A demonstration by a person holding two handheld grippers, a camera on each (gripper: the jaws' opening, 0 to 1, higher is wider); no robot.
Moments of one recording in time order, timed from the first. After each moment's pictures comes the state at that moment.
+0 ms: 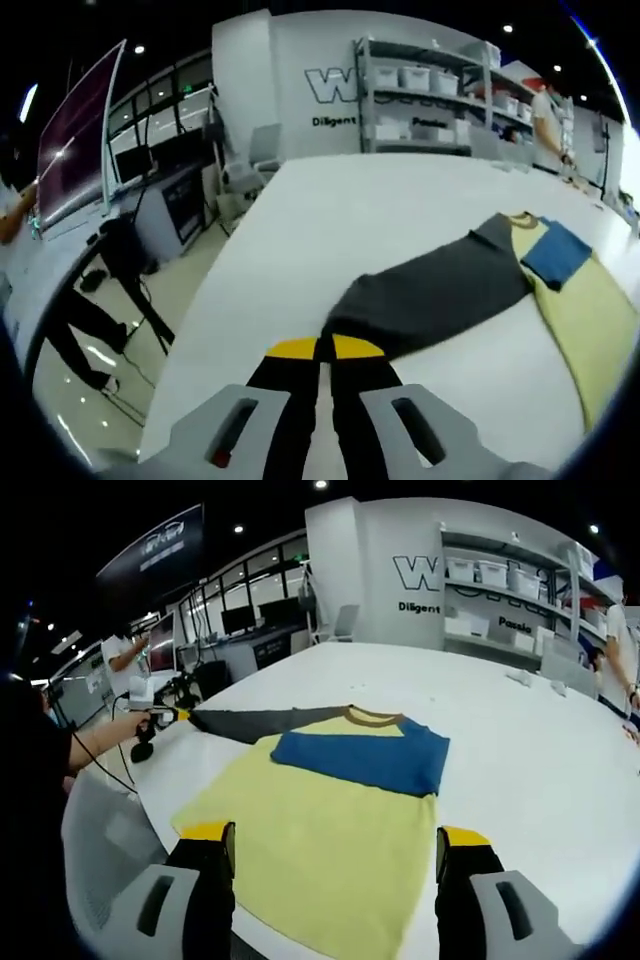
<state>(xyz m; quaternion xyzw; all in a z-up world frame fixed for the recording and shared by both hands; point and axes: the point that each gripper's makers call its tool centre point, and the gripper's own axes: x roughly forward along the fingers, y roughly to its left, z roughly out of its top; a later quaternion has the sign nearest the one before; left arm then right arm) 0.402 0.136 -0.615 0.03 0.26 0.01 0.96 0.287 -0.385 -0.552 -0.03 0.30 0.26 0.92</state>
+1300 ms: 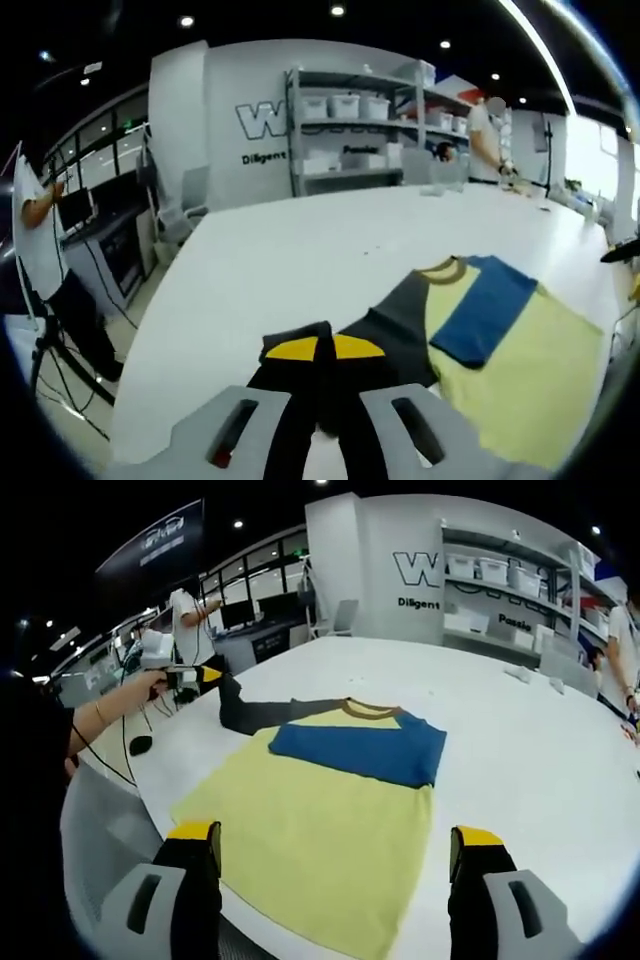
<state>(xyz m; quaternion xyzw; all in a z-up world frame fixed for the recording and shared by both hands) 0.461 -0.012 -0.544 0.05 0.20 -0.14 0.97 0.280 -0.393 -0.556 -0.04 0.31 0.26 0.91</state>
